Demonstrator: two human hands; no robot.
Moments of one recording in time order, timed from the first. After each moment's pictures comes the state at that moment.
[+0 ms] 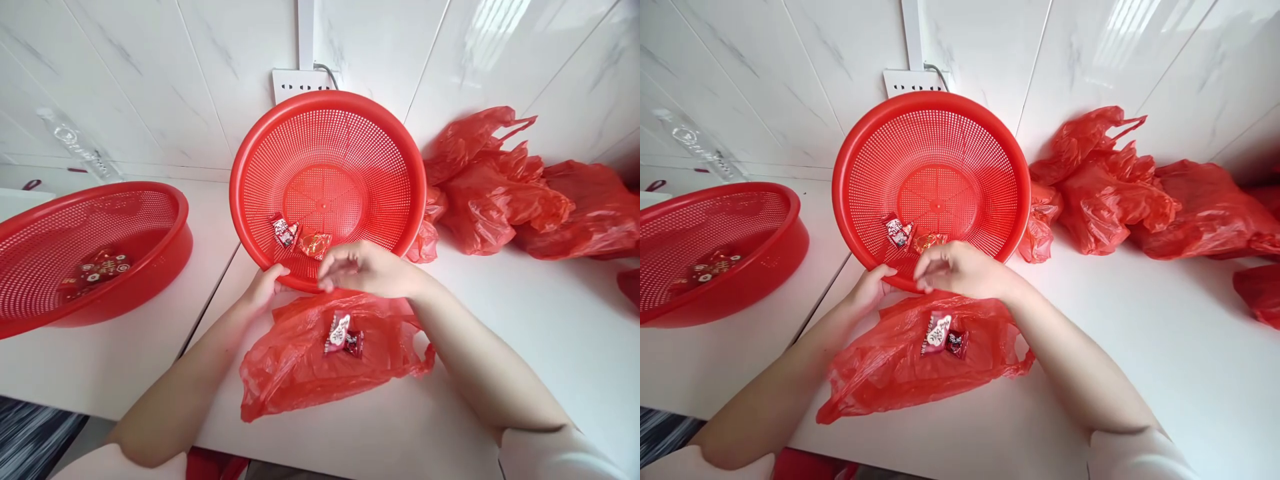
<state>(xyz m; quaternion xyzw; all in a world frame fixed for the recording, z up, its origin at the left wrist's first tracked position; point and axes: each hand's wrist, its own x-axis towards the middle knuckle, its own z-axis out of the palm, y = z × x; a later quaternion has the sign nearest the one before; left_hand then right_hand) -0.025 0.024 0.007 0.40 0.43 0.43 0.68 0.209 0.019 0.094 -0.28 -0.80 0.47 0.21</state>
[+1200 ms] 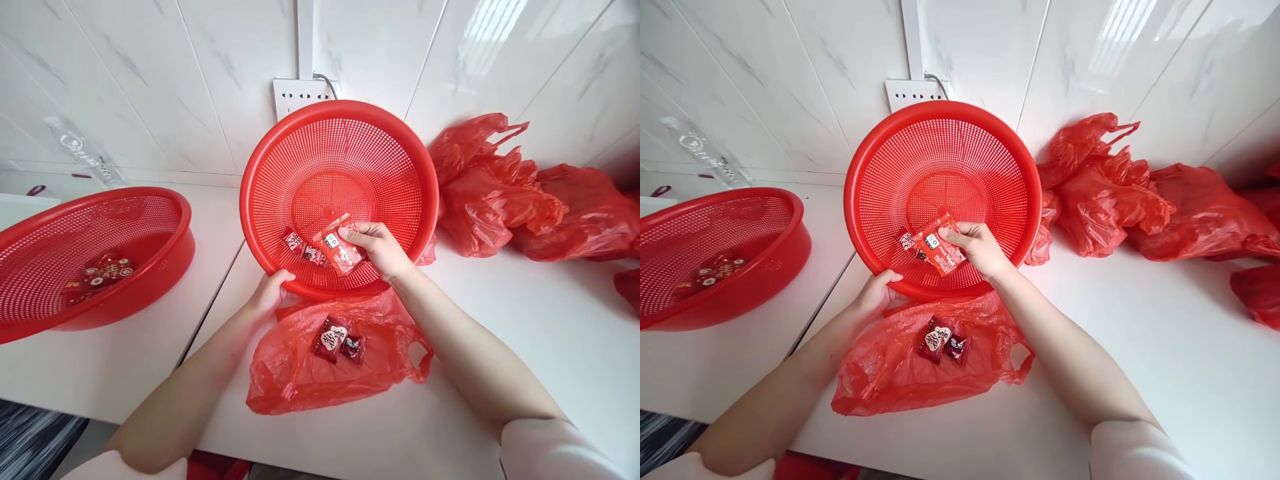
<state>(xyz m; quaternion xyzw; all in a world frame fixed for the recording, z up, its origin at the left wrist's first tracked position) -0.021 0.019 0.004 0.33 0.43 0.42 0.73 0.205 0.047 0.065 -0.34 -0.51 0.62 0.49</state>
